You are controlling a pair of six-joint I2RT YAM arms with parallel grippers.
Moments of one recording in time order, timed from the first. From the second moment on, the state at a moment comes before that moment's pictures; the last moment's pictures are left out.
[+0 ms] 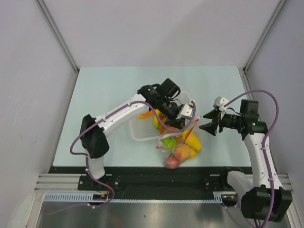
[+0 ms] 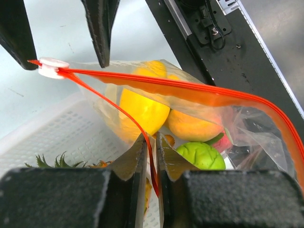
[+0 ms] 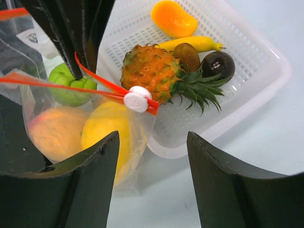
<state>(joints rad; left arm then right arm) -0.88 1.86 1.80 -0.96 0.87 0.90 -0.11 0.94 0.86 -0.70 -1.13 -0.78</state>
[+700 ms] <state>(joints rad) -0.84 1.96 1.92 -0.93 0.88 0.83 -0.12 1.06 0.97 -0.96 -1.19 -1.14</state>
